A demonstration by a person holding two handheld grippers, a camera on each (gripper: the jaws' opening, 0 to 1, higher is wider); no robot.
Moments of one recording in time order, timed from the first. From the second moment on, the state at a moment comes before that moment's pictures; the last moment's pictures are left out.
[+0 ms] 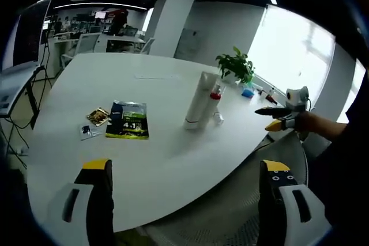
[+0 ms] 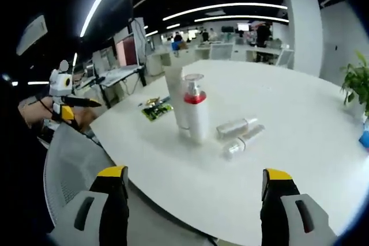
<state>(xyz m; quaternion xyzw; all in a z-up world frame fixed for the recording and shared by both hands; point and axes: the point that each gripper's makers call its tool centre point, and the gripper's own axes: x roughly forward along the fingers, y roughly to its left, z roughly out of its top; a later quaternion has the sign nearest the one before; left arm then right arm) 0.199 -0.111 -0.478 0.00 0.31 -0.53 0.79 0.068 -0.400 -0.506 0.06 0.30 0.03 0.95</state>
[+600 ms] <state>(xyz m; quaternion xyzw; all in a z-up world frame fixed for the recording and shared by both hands) 0.215 -0.117 -0.485 -0.01 0.32 -0.51 0.80 0.111 -0.433 -0.531 0.07 0.35 0.00 0.93</state>
